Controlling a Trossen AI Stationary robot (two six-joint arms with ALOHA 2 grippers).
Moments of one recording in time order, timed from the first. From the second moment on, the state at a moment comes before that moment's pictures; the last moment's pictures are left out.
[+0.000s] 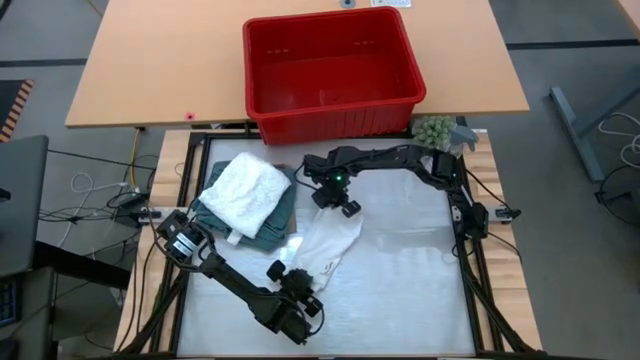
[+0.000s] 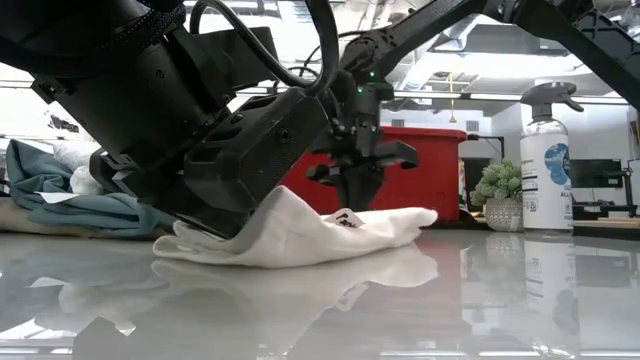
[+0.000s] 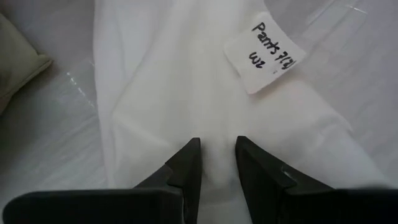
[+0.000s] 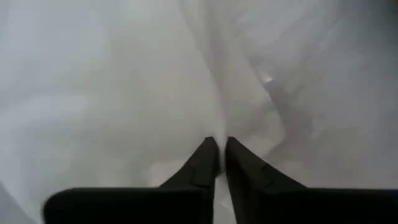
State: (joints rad) left arm -0.63 2.25 1.48 -0.79 -0.78 -1.43; right arm -0.27 2.18 1.73 -0.99 -0.20 -0.94
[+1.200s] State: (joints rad) left arm -0.65 2.25 1.48 -0.80 -0.80 -1.43; right arm -0.28 2.16 1.80 -0.83 -0.15 -0.85
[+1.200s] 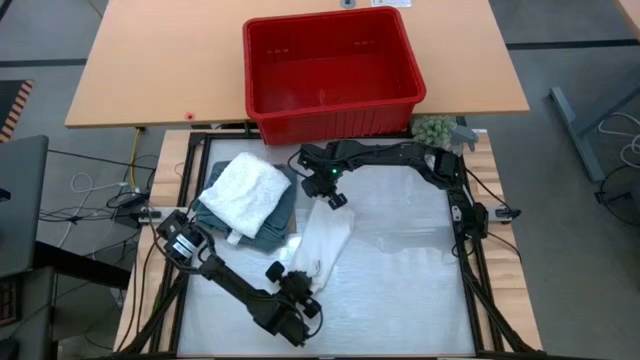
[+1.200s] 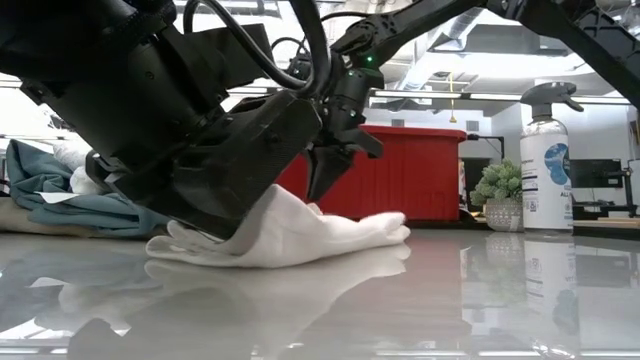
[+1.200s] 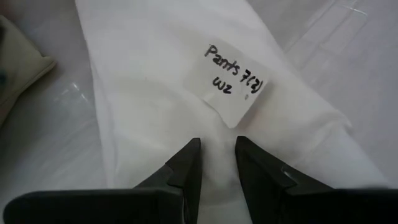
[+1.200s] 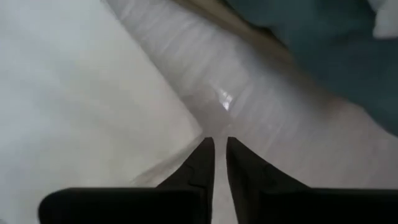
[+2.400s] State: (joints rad) left arm -0.66 2.25 1.48 -0.81 -0.84 -1.45; right arm -0.04 1.95 1.34 -0.49 -0.41 -0.44
